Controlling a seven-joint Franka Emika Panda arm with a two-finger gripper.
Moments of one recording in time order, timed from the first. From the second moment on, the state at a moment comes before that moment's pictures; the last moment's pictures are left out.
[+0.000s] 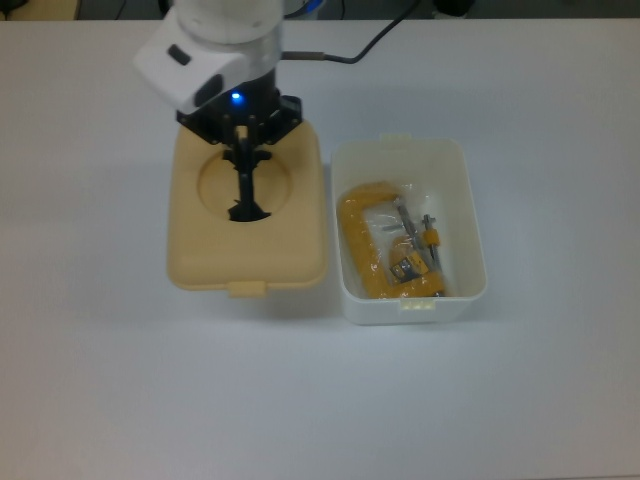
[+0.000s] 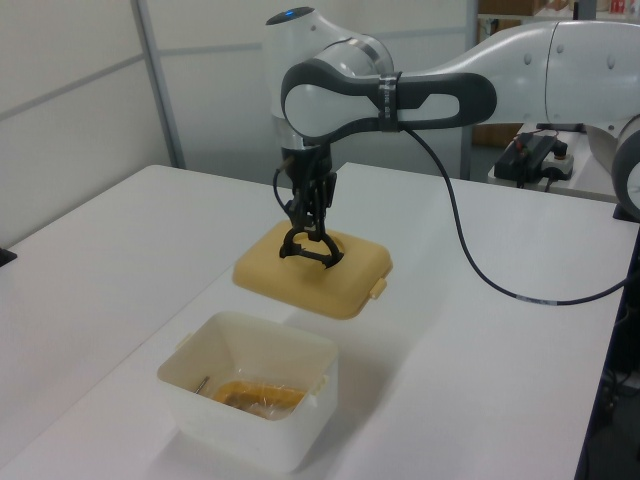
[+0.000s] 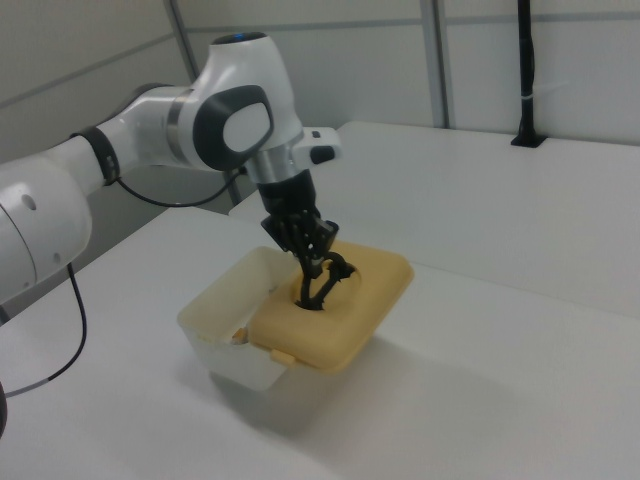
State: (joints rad) arm 0.01 0.33 0.08 -1.31 -0.08 1.66 0.01
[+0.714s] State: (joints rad) arm 0.20 0.33 0.08 -1.31 -0.08 1.66 0.21
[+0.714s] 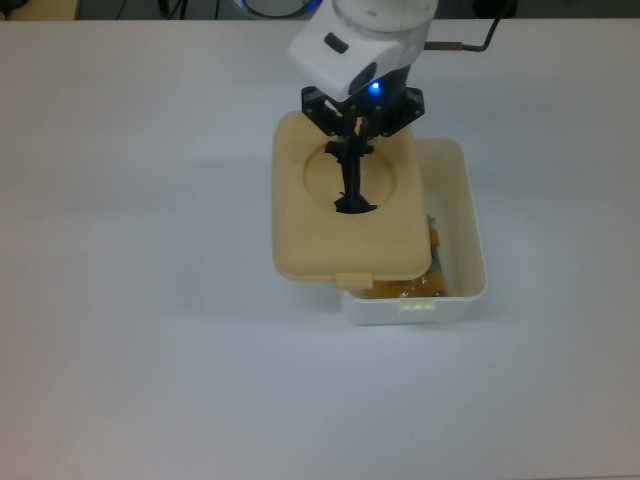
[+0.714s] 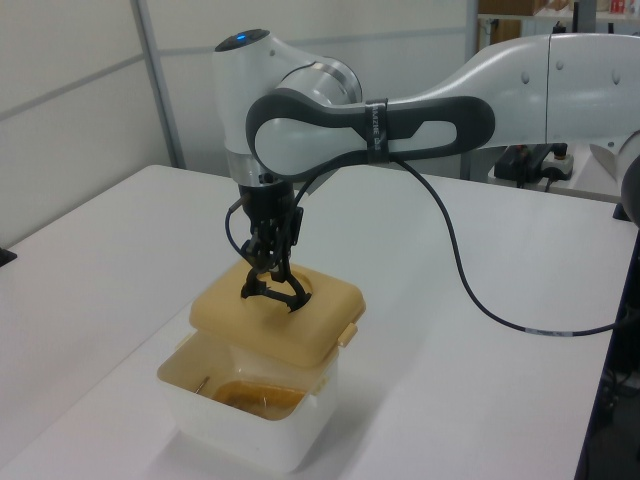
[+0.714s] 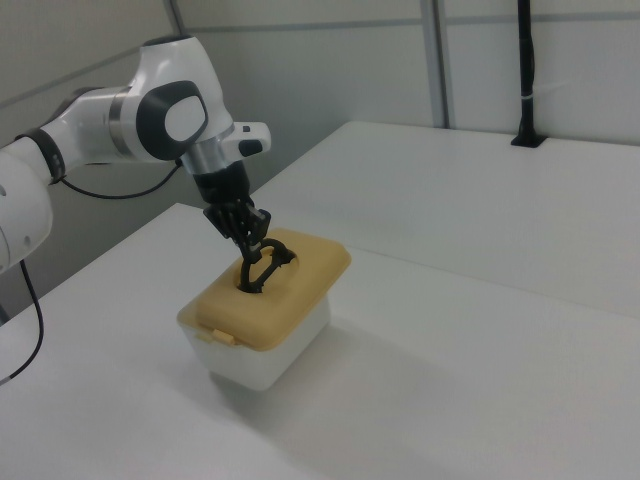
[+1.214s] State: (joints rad) arm 0.28 0.34 0.08 -1.31 -0.08 1.66 0.25
